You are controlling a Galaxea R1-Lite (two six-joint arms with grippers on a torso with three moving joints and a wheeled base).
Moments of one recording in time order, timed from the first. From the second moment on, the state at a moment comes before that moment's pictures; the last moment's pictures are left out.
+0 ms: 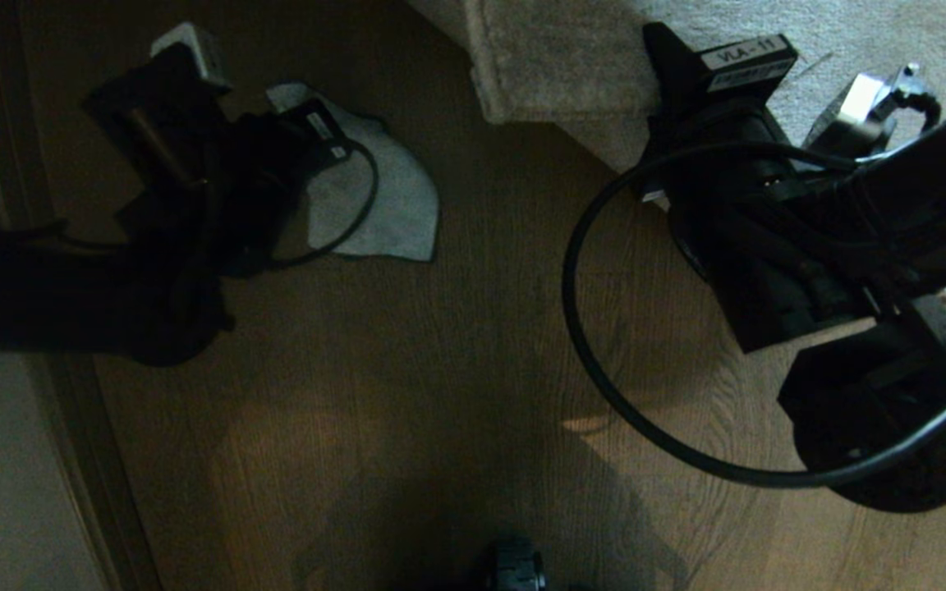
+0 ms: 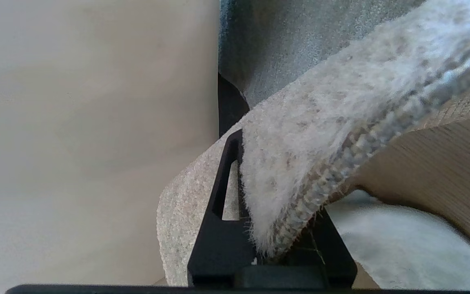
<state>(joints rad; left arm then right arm) -0.39 1.83 -1.19 -1.02 0.33 -0.28 0.79 1.78 -1.03 -1.52 -0.39 0.97</state>
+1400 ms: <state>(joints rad) -0.56 1.69 -0.97 -1.03 0.41 -0.37 0.79 1.78 -1.02 -1.52 -0.39 0.97</state>
